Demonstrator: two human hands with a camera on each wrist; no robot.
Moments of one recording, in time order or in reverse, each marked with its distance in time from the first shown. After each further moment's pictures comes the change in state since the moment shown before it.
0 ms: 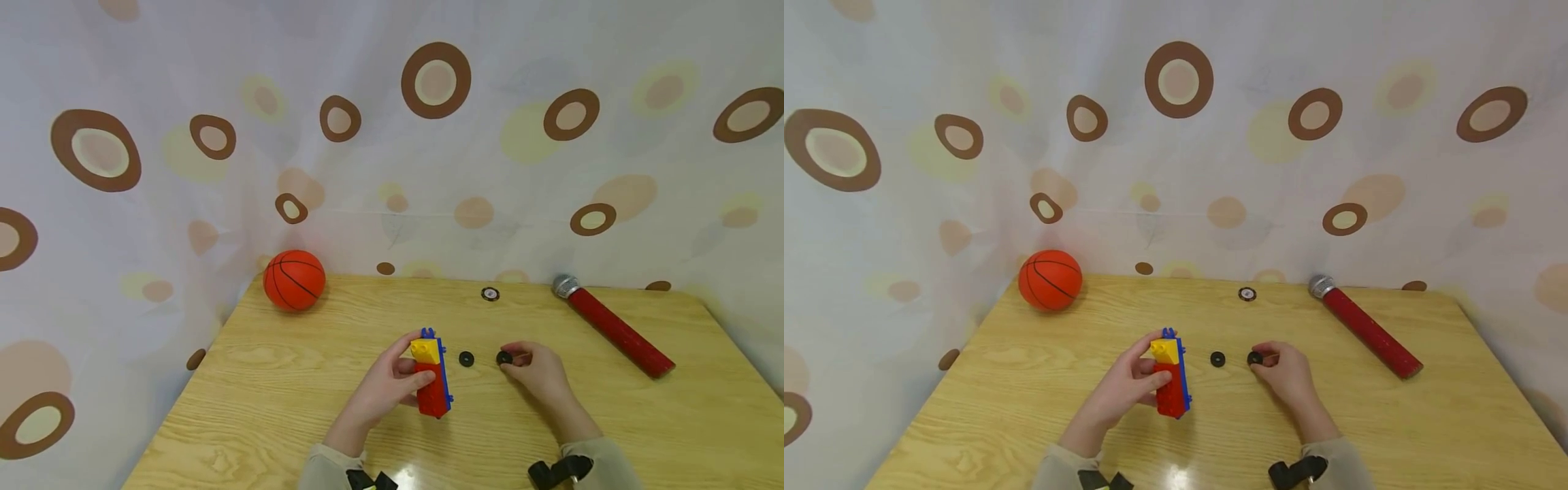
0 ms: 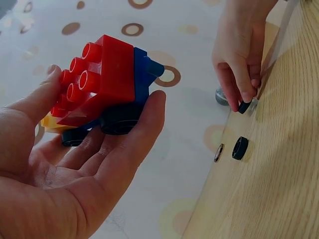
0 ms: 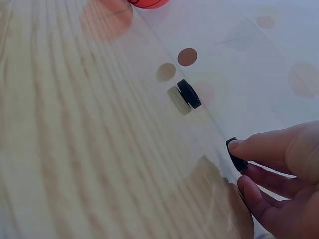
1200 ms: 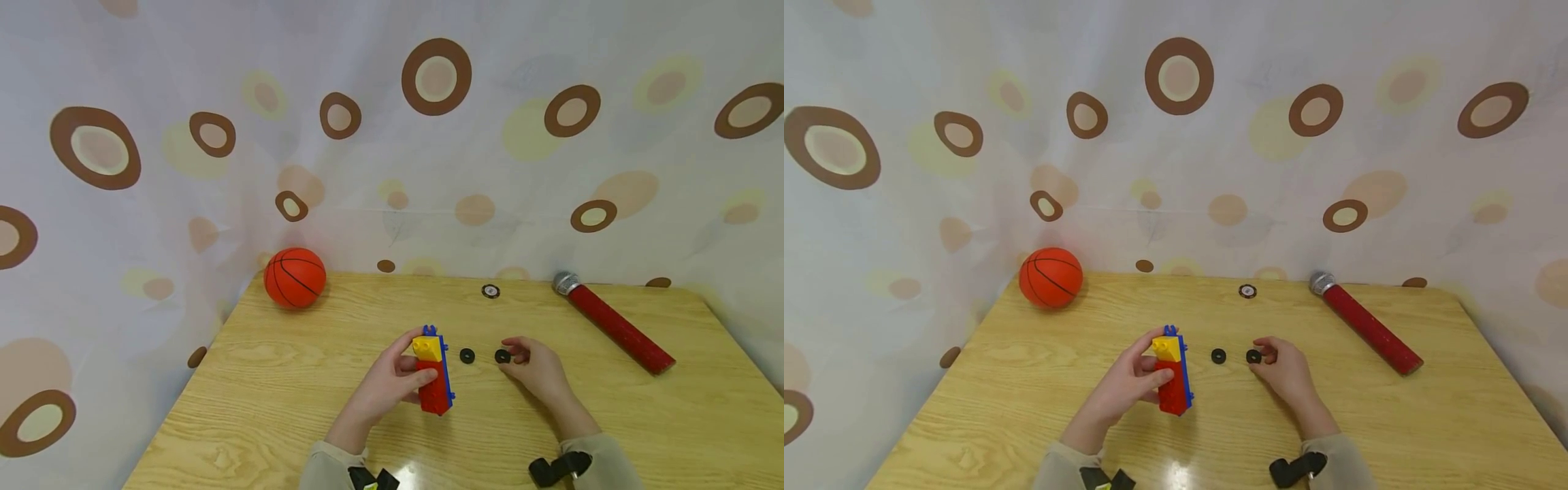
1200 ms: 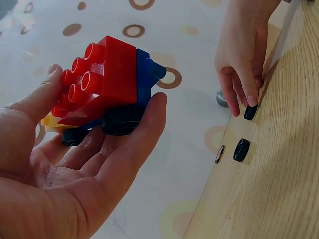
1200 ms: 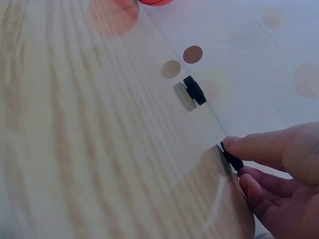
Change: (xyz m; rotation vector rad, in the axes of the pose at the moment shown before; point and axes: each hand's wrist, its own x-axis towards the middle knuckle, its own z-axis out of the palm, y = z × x) left_hand 0.000 0.001 0.000 0.027 -0.005 -0.002; right_hand -0.001 0.000 0.003 -0.016 -0.006 -0.026
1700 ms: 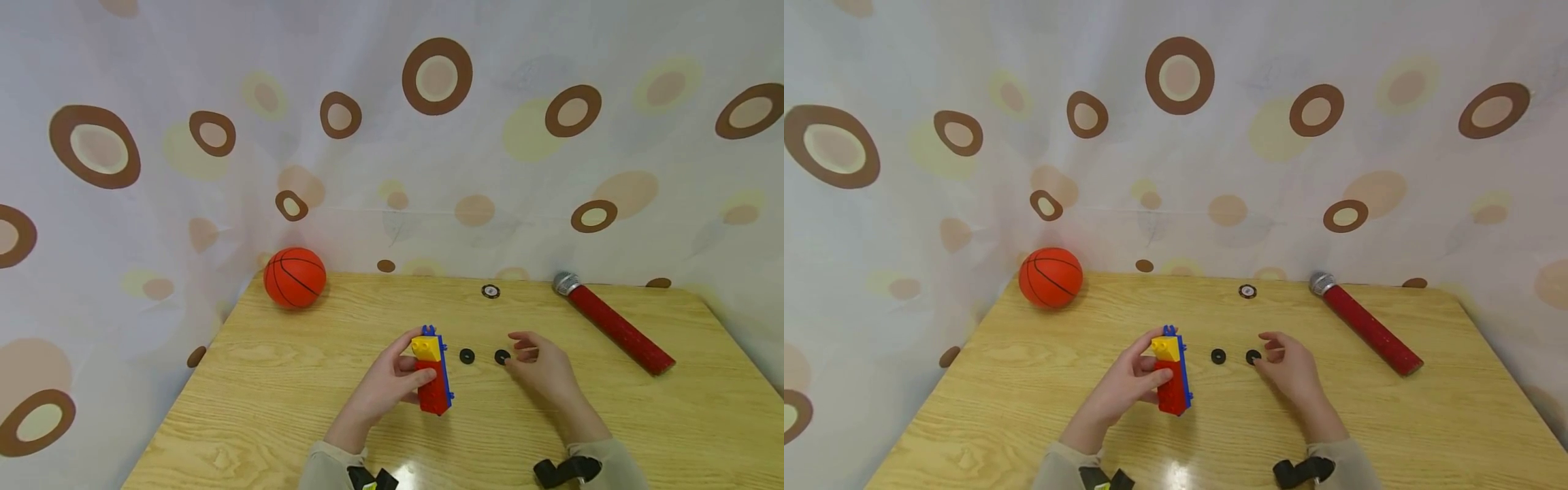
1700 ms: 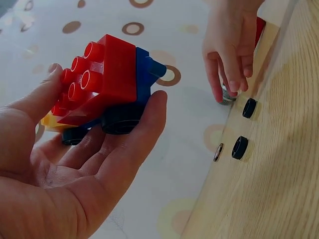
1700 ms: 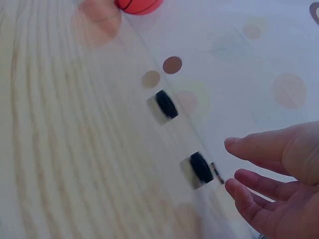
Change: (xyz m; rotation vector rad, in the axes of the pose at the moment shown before) left_hand 0.000 0.000 -0.002 -0.010 -0.007 -0.002; right_hand -0.009 -0.011 -0.015 0.037 0.007 0.004
